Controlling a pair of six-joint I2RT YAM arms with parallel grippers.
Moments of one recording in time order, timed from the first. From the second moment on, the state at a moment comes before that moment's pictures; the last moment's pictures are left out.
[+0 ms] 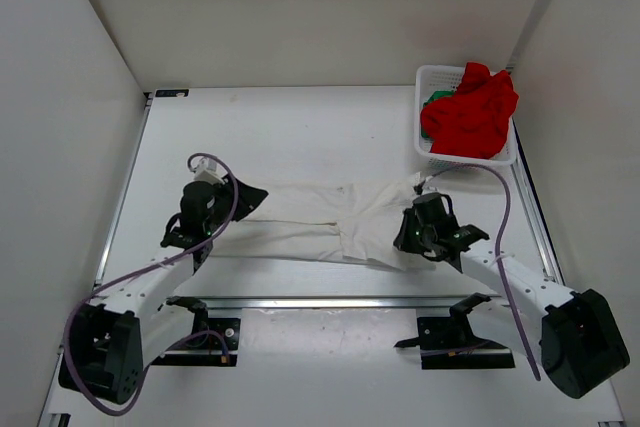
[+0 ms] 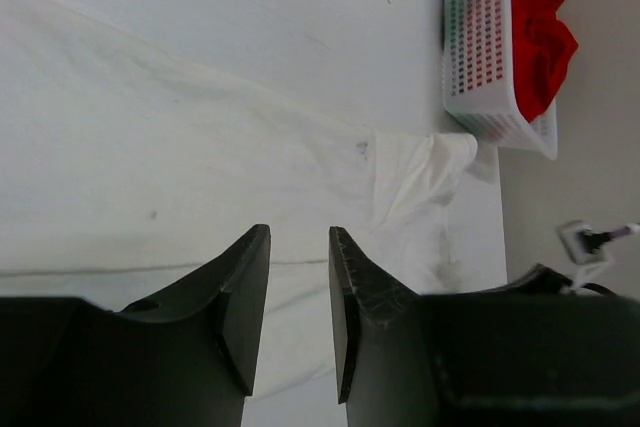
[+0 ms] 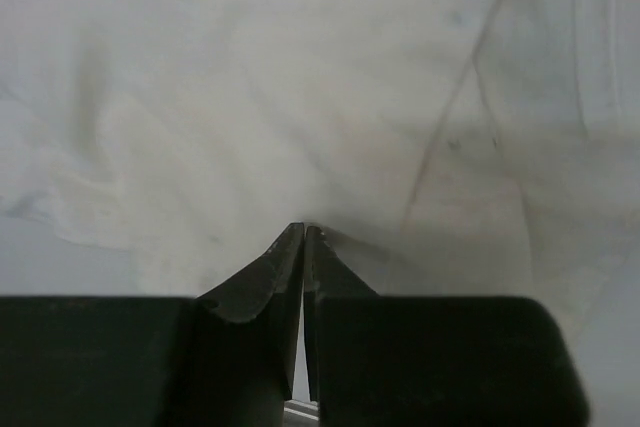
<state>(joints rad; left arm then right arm) -0.24 0.99 0.38 0.26 0.23 -0.83 0.47 1.02 0.49 -0.33 -0.01 0.57</state>
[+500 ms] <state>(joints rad) -0.67 1.55 0.74 0.19 0.23 -0.75 0.17 1.00 0.42 -0.22 -0.15 0.54</state>
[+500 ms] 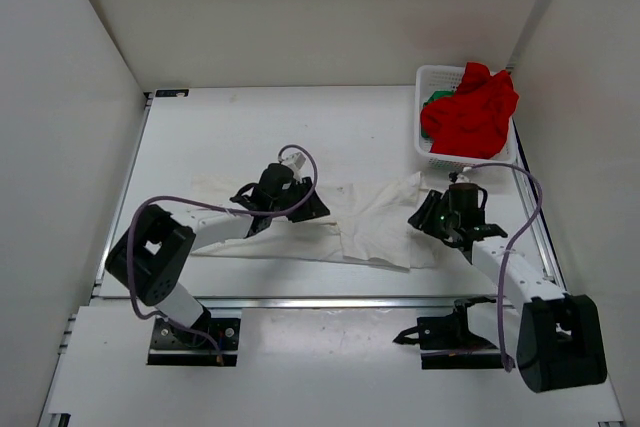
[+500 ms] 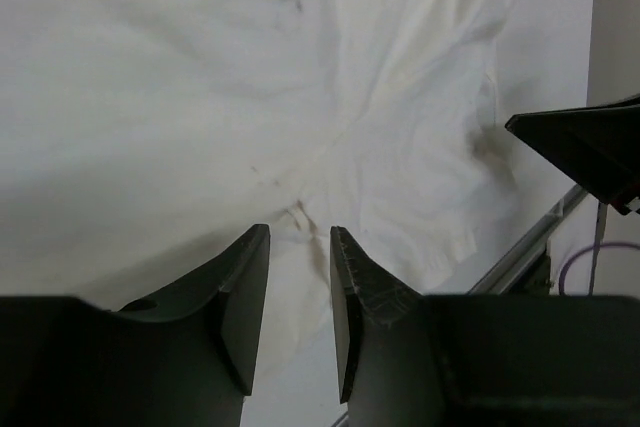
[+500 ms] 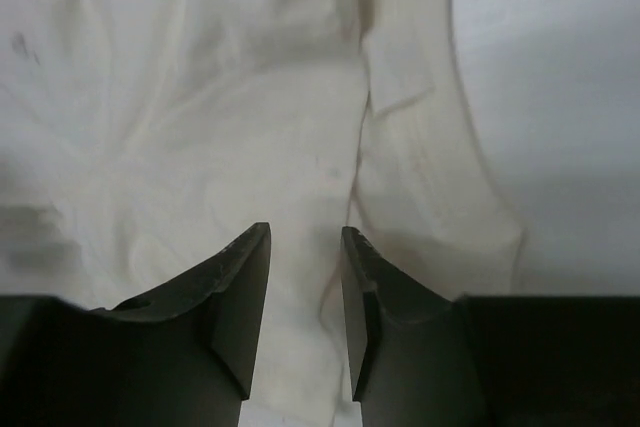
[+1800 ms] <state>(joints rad) -0.31 1.83 0.76 0.42 0.38 -1.09 -0.07 1.63 0.61 0.40 -0.36 0.56</state>
